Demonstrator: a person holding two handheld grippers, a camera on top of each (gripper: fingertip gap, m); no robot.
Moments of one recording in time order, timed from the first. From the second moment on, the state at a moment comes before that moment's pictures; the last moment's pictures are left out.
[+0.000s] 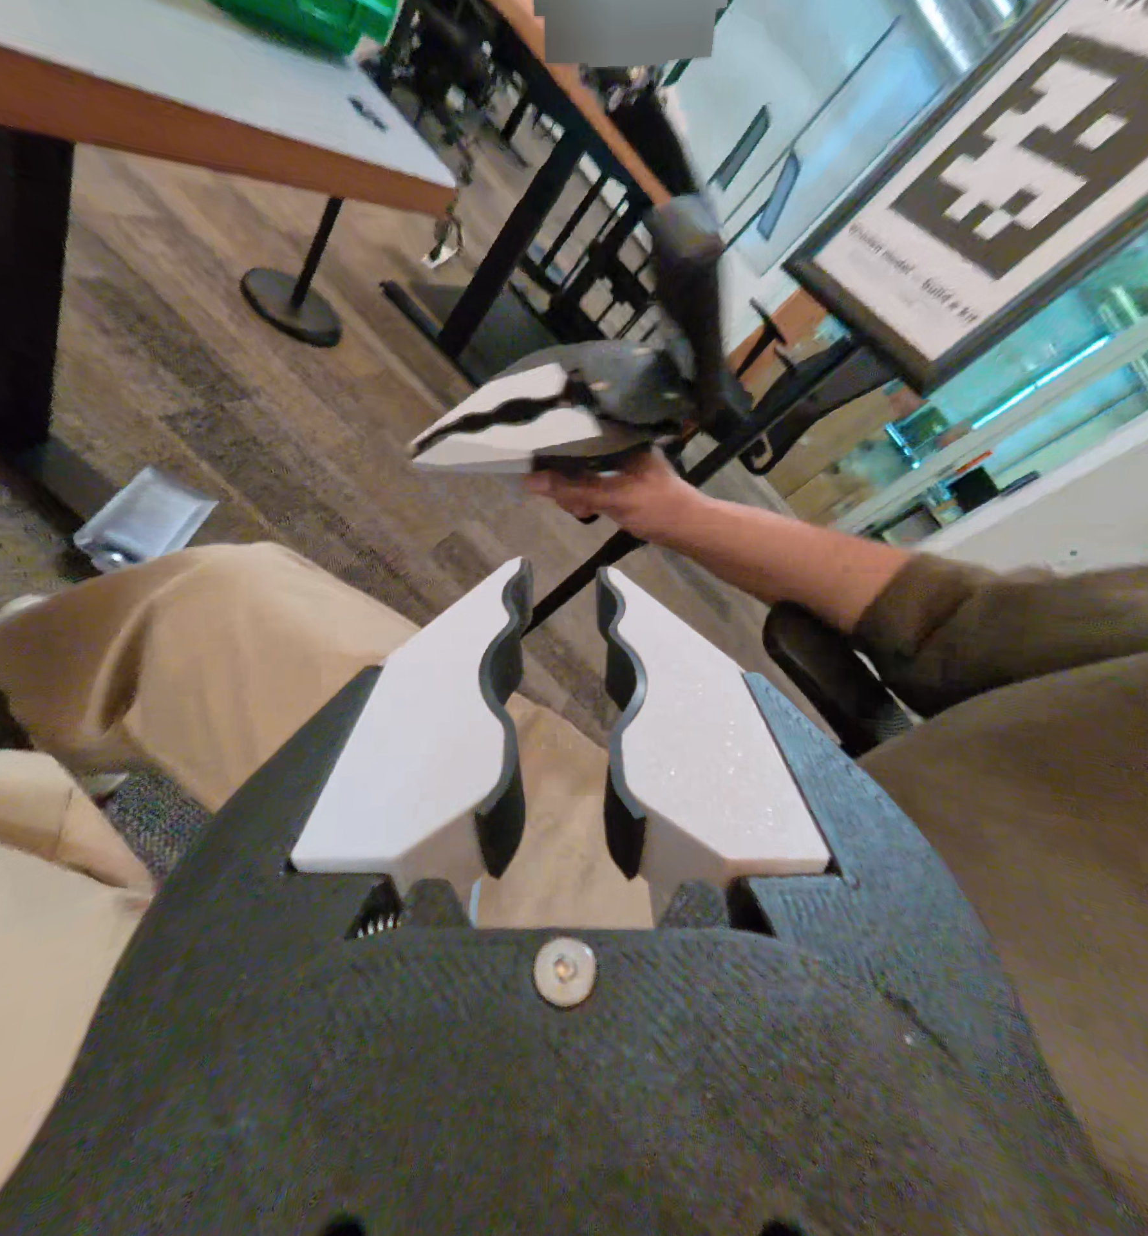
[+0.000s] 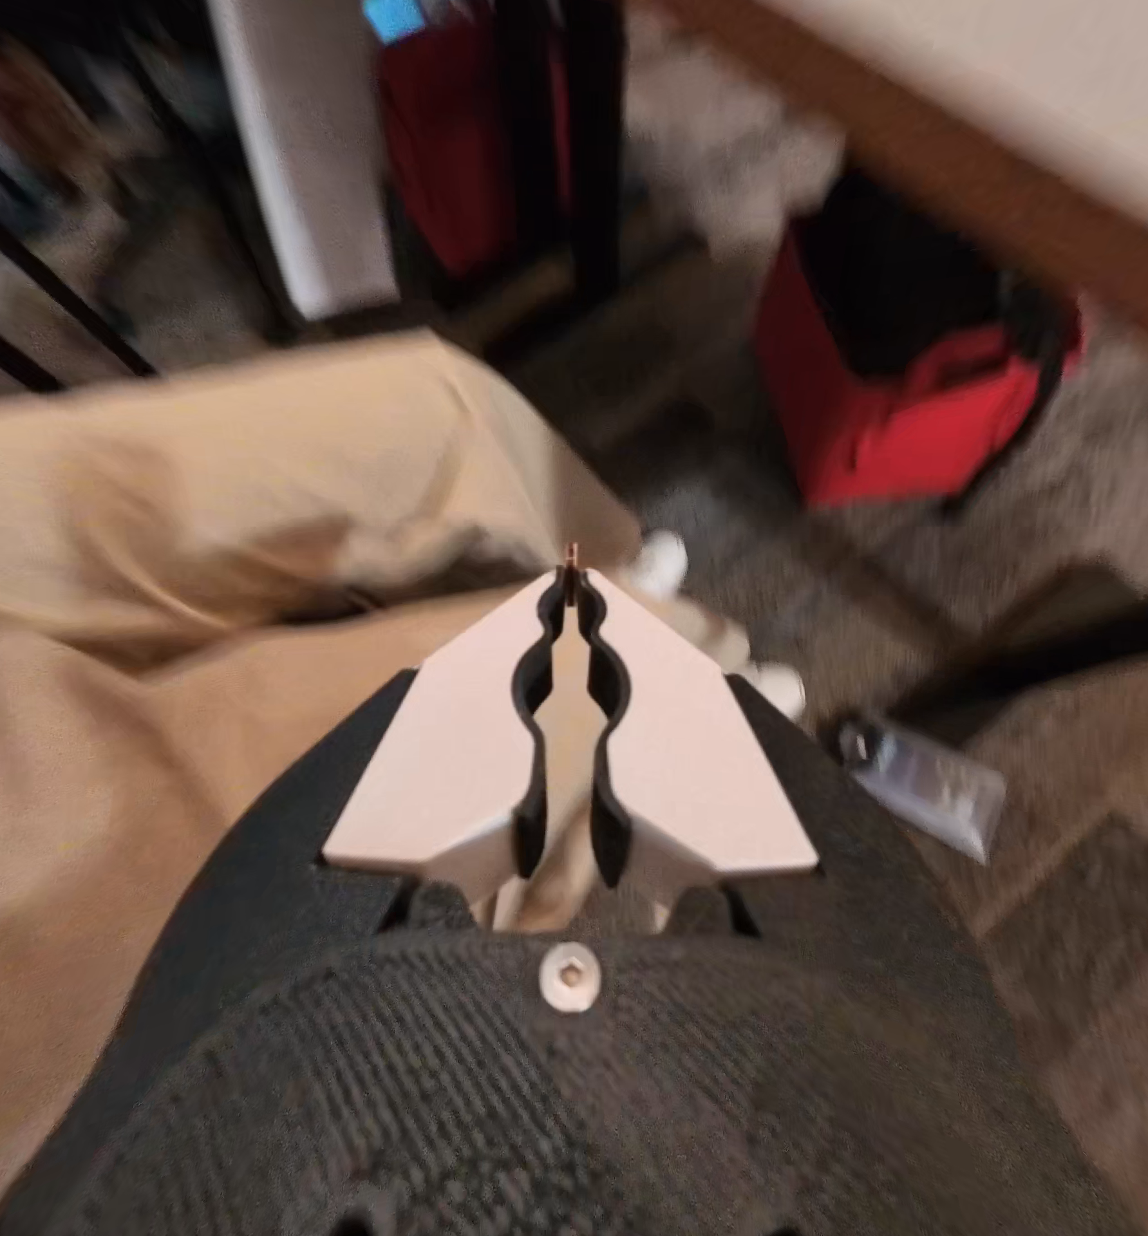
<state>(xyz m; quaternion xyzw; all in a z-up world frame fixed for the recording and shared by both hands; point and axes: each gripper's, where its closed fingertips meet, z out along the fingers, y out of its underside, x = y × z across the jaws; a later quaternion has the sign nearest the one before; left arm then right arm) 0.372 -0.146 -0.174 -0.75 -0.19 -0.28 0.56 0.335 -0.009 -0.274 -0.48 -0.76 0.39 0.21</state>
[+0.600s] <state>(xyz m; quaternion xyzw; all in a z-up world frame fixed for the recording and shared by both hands) 0.321 -0.180 -0.246 -0.77 -0.30 -0.25 0.50 0.326 -0.095 -0.211 -0.44 -0.71 0.49 0.26</state>
